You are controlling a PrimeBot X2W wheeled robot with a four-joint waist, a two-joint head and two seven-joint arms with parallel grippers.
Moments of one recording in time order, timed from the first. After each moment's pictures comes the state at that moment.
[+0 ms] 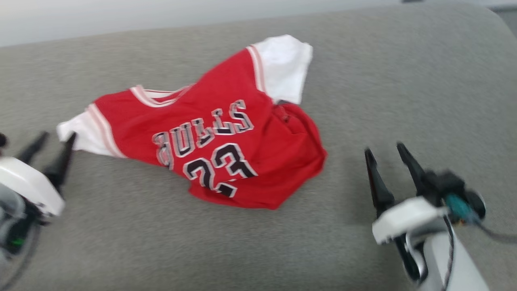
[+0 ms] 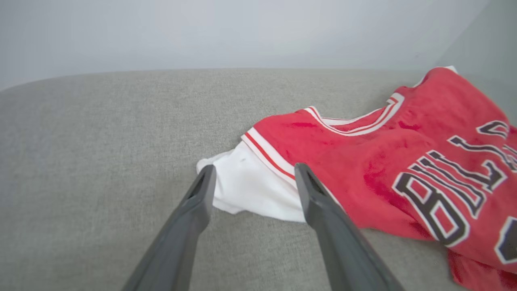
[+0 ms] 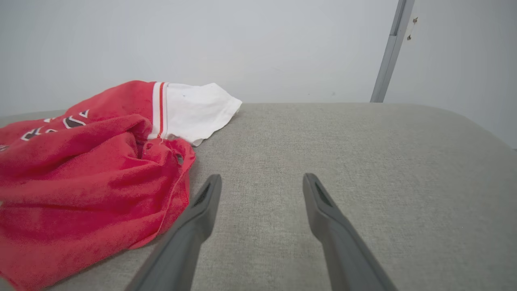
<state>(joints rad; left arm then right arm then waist) -0.72 0.89 -0.99 0.62 -1.31 -0.13 -0.25 -0.23 -0.05 0.05 0.31 0.12 0.13 -0.22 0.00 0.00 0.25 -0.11</state>
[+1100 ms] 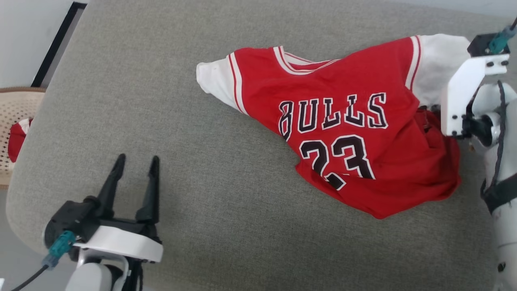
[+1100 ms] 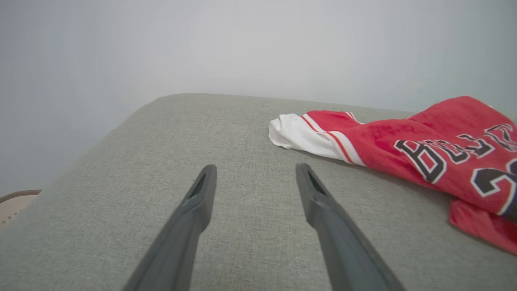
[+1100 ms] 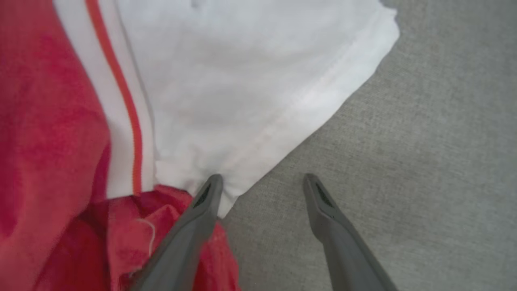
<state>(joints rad) -0.13 0.22 -0.10 0.13 -0.35 -0.13 -0.26 -0.85 -0.23 -0.08 0.66 0.07 0.13 0.88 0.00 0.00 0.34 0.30</state>
